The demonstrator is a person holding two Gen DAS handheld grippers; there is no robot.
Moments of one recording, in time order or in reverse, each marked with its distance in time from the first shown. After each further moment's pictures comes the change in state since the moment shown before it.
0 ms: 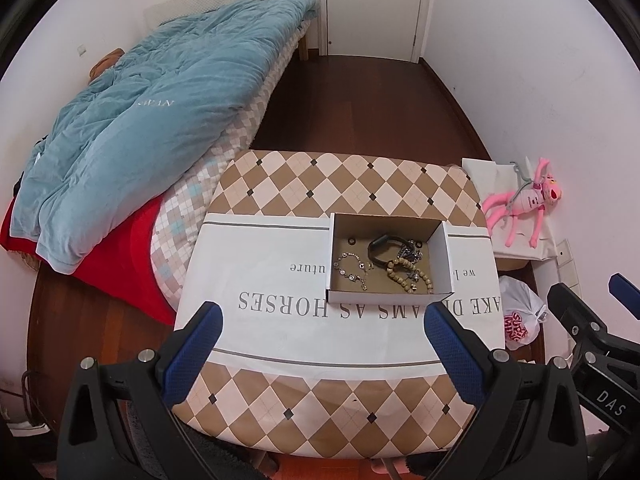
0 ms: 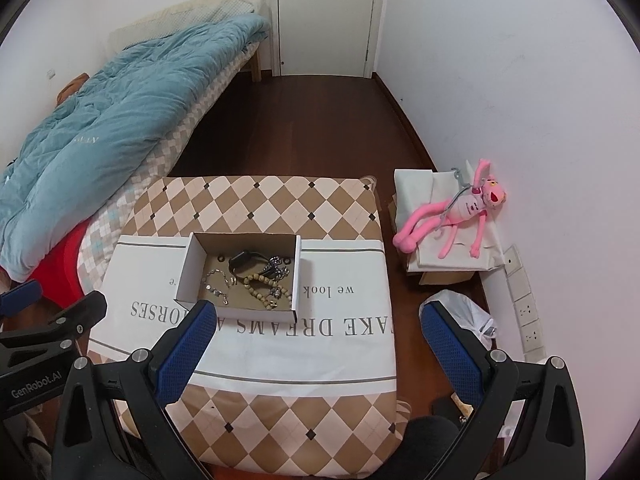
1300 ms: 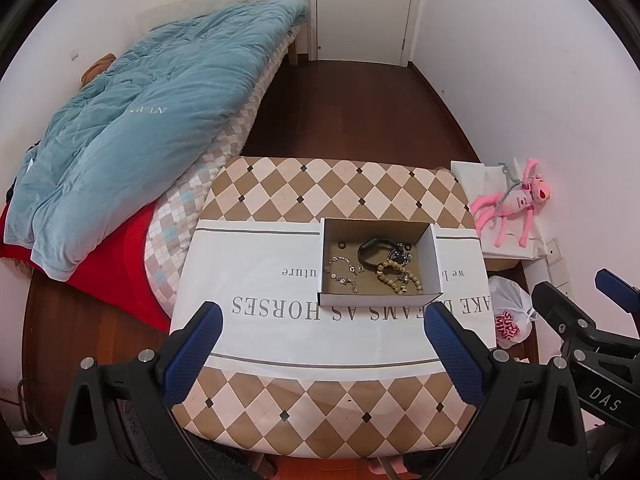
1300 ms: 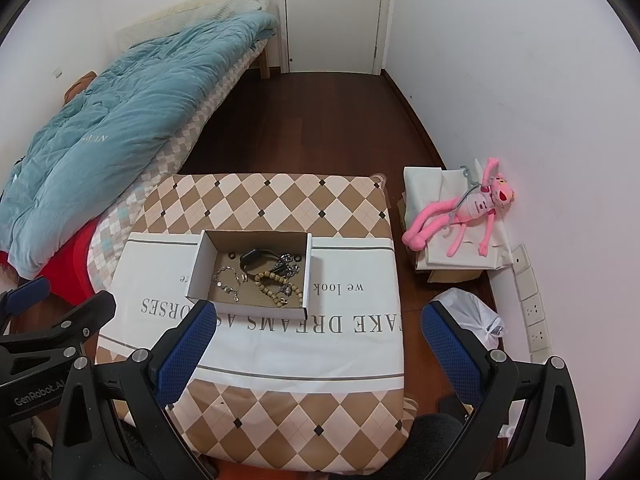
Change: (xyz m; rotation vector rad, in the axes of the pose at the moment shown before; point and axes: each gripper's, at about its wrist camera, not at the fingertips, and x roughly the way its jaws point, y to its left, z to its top) left arm -0.011 -0.003 0.000 0.011 -0.019 -0.034; right arm -0.004 0.002 0.003 -0.004 0.013 0.033
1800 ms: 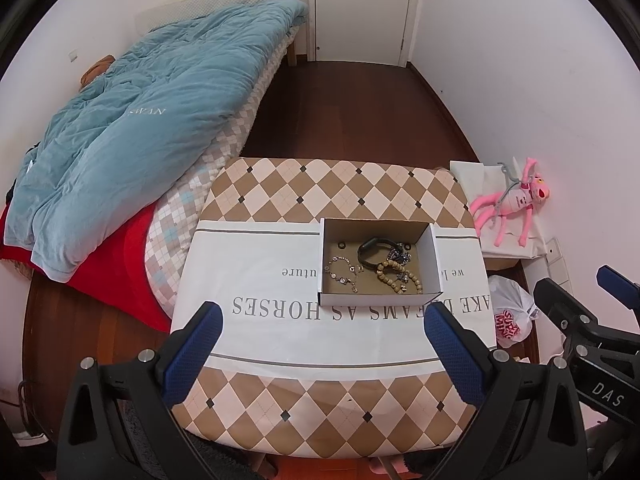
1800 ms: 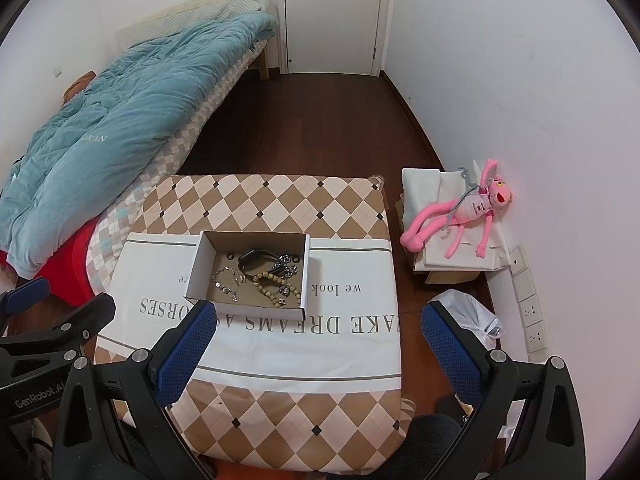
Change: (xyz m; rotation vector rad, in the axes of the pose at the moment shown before) left arm -0.001 0.000 0.000 0.001 -0.001 0.000; right arm -0.001 0.001 0.000 -0.003 -0.001 -0.003
